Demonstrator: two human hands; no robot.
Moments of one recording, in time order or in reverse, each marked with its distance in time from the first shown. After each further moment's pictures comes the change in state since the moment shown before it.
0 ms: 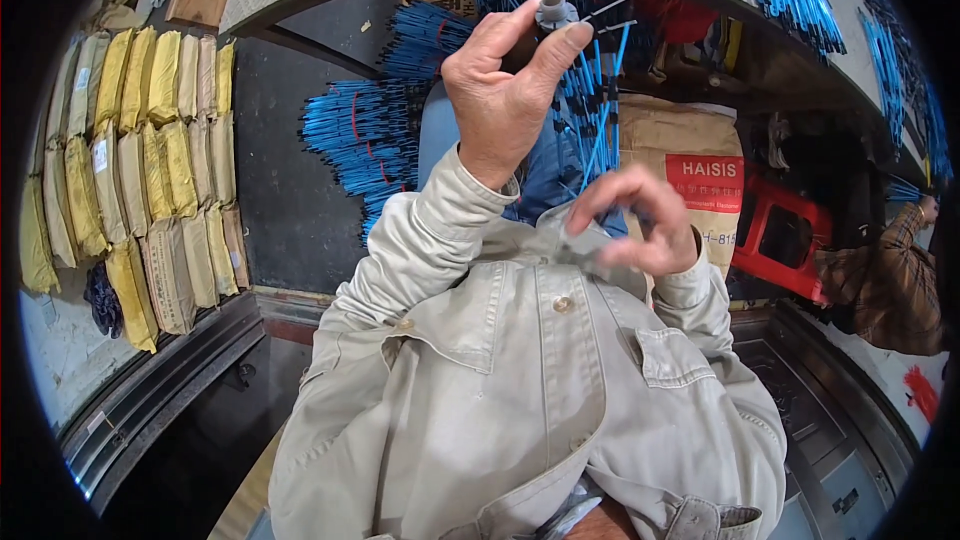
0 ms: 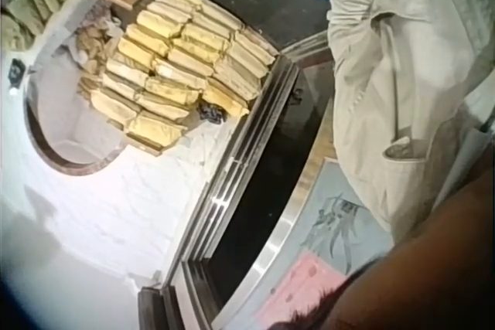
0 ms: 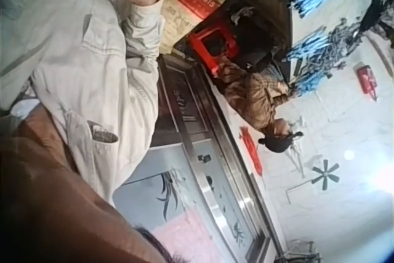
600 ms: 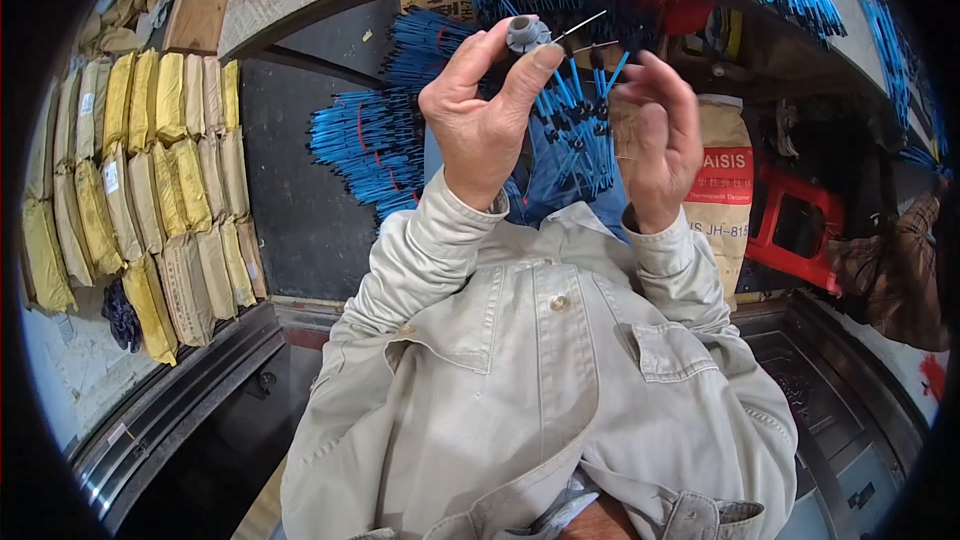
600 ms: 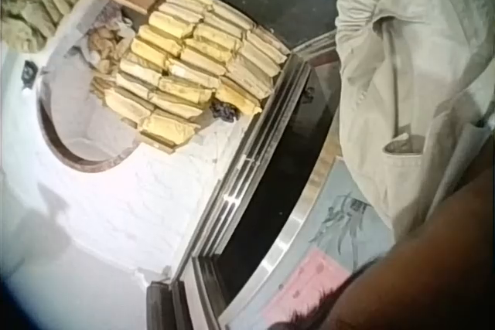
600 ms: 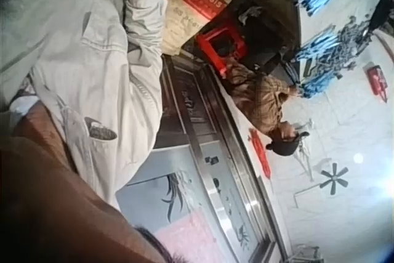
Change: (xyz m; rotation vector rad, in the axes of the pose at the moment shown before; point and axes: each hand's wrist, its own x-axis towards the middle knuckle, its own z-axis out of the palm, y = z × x) left_hand -0.003 0.006 -0.003 -0.079 -0.026 -0.096; right_hand 0.045 0.010 -0.001 -0.234 0.552 -0.436
